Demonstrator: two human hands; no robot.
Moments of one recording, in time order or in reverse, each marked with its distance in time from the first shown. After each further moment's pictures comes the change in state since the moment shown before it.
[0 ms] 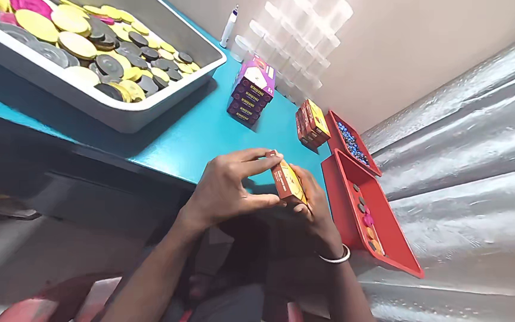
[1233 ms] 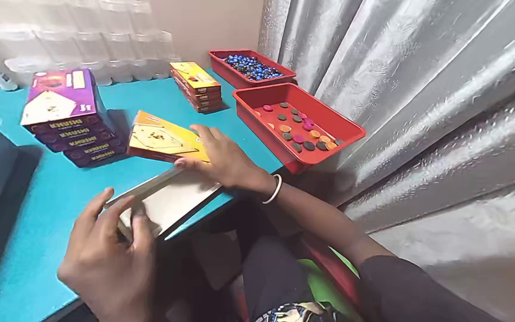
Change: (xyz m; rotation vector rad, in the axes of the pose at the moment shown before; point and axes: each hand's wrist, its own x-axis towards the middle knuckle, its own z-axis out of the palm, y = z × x) left_hand -0.011 -0.016 -0.005 0.437 -0.098 -0.164; right_hand 0.040 -0.021 0.003 -0.040 0.142 0.623
